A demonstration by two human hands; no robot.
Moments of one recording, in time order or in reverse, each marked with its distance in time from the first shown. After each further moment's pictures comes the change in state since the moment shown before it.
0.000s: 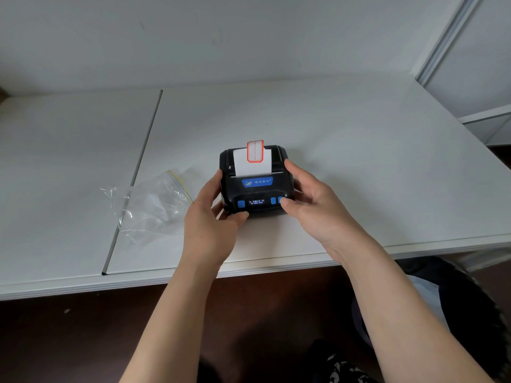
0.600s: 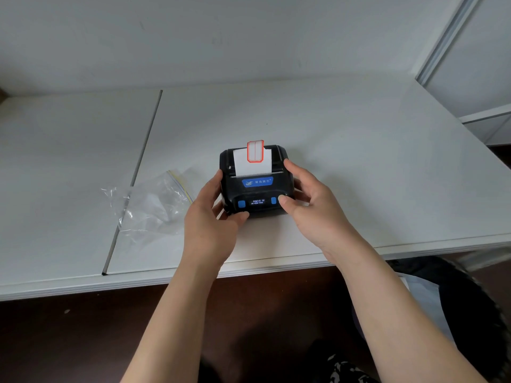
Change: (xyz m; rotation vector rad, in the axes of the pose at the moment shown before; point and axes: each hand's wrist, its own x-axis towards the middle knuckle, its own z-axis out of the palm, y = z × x) left_hand 0.000 0.001 0.001 0.011 -0.003 -0.001; right_hand 0.002 0.006 0.005 -0.035 0.059 -0.026
